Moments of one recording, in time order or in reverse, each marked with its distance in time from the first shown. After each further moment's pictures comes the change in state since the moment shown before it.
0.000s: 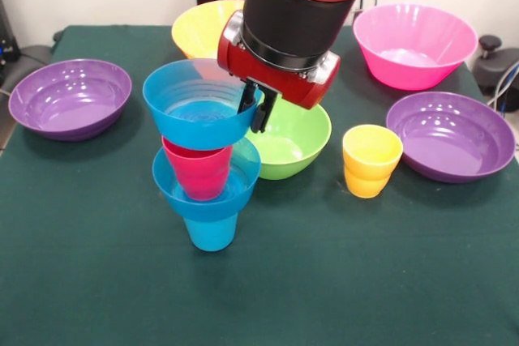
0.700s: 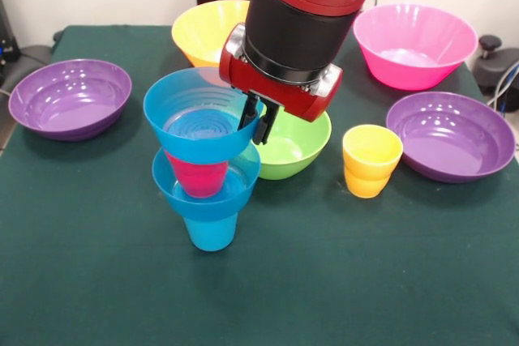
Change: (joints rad) arm 0.000 0.030 -0.003 -0.040 0.008 0.000 0.000
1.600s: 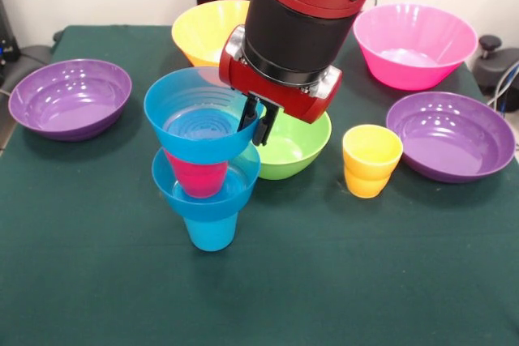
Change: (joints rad) arm 0.000 0.004 -0.002 -0.003 0.003 0.000 0.000
